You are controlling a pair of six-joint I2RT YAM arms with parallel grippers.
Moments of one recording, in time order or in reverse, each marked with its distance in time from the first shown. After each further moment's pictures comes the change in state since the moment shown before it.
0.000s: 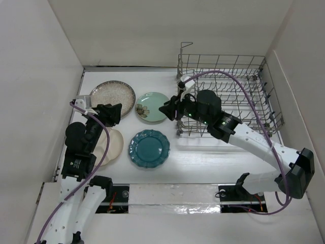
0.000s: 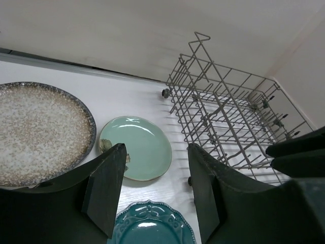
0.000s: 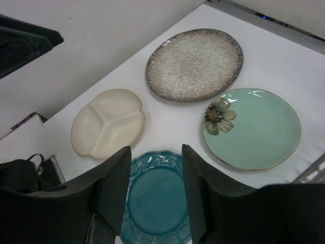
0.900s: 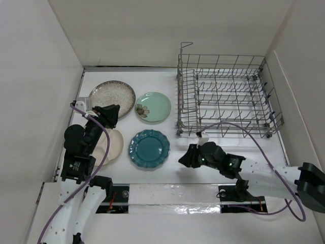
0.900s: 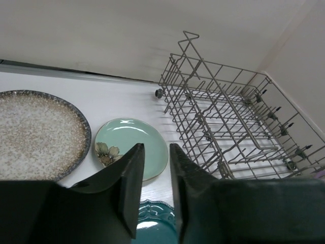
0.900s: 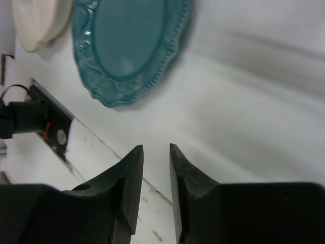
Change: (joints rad) left arm 0.000 -0.029 -0.008 0.008 0.047 0.022; right arm 0.199 -0.344 -0.812 0.056 0.209 0.642
